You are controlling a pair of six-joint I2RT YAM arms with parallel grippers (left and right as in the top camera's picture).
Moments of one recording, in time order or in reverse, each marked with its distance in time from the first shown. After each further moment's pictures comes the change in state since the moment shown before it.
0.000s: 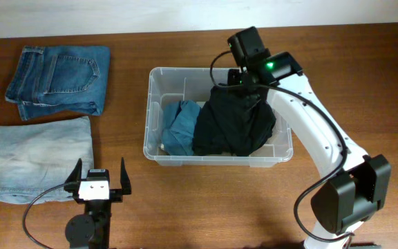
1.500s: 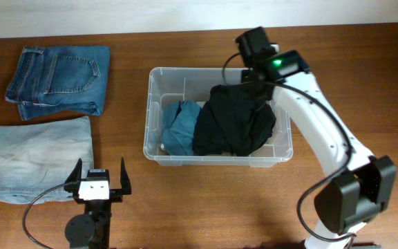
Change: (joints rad) left arm 0.000 0.000 0.000 0.000 0.000 0.000; right arm -0.051 -0.017 -0.002 -0.100 0.148 -0.017
